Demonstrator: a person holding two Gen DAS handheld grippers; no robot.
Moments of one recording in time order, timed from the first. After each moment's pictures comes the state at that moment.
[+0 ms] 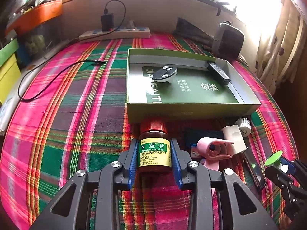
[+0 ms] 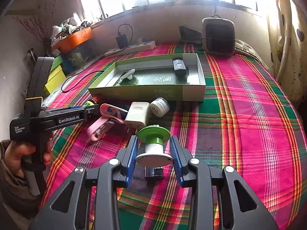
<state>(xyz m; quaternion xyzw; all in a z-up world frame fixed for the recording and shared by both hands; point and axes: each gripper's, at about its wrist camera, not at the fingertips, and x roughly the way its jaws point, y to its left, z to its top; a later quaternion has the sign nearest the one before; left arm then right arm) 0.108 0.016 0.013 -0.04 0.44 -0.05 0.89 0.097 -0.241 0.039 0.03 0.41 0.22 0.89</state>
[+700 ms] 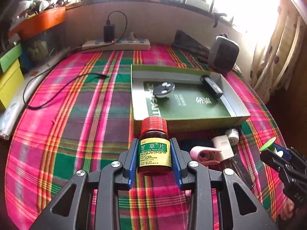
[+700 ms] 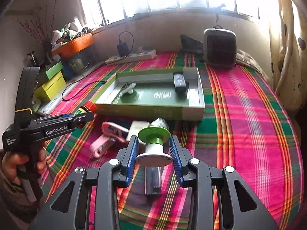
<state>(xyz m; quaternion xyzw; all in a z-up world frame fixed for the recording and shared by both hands) 0.100 0.023 0.041 -0.05 0.42 -0.06 0.90 0.110 -0.237 0.066 0.02 0.39 0.22 0.90</state>
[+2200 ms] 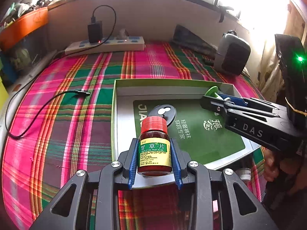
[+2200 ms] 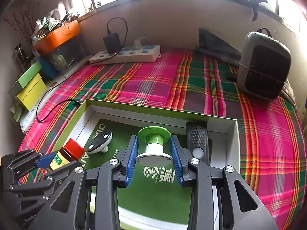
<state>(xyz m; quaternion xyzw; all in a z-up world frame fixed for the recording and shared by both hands) 0.185 0.007 0.030 -0.04 0.44 -0.07 0.89 0.293 -0.171 0.042 -0.03 0.44 0.24 0.87</state>
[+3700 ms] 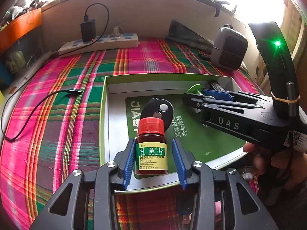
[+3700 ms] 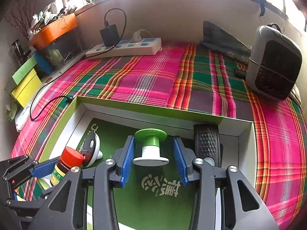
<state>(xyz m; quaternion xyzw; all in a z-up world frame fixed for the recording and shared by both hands) 0.190 -0.001 0.021 -0.03 0.44 -0.08 0.89 0.308 -0.158 0.023 -0.03 0.45 0.24 0.86</state>
